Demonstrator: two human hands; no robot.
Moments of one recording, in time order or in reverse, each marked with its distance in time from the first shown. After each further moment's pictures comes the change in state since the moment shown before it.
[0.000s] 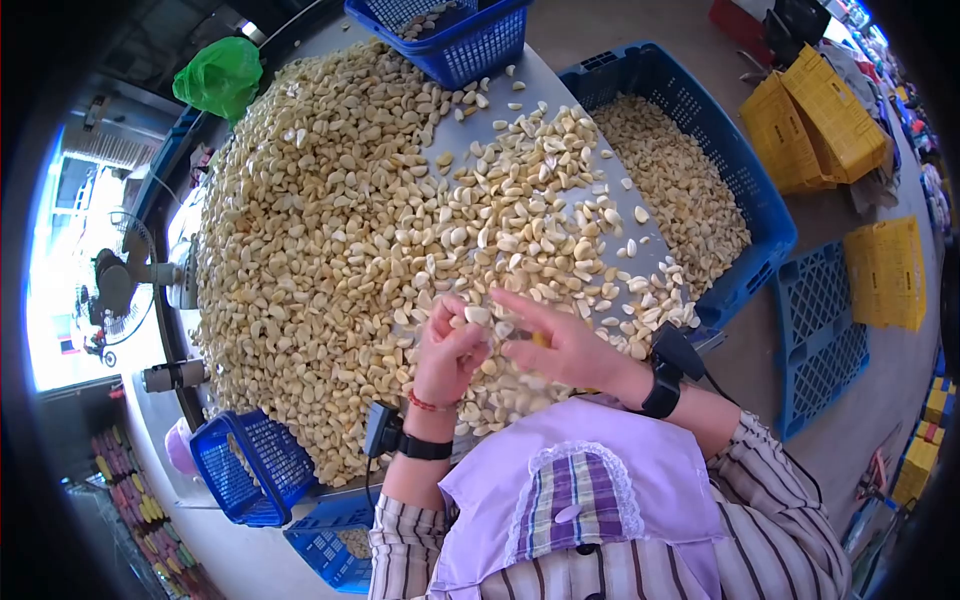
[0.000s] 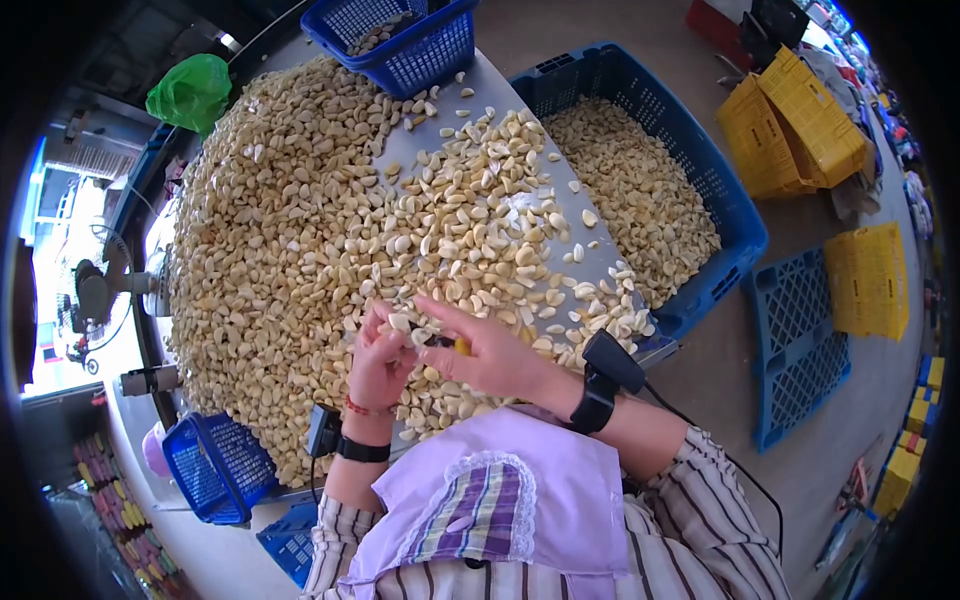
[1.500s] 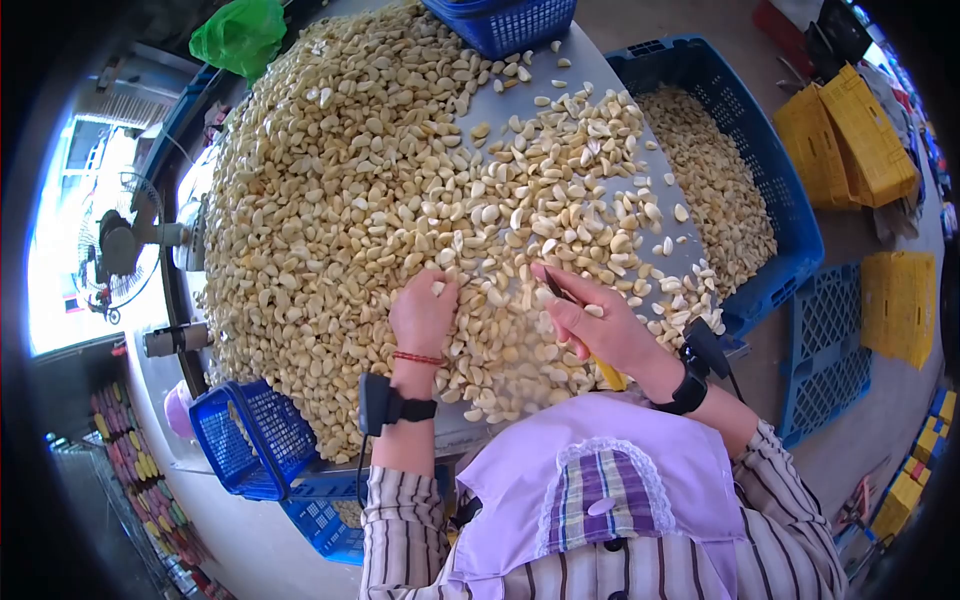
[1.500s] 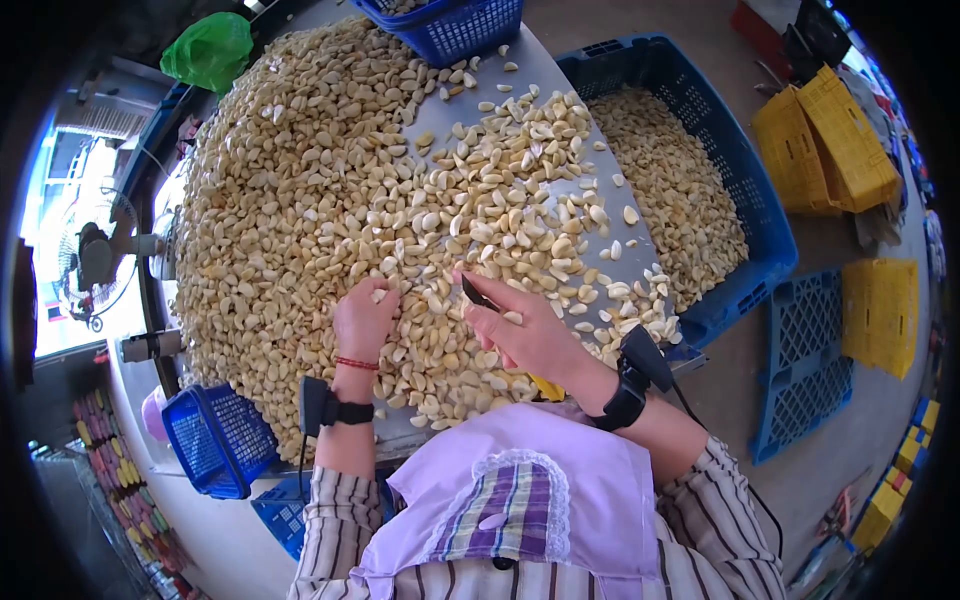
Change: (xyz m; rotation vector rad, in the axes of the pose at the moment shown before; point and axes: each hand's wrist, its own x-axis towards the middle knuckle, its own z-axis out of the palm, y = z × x) left_hand 0.031 0.018 -0.074 1.732 0.579 0.131; right_hand 0.015 0.007 -0.007 0.344 0.081 0.170
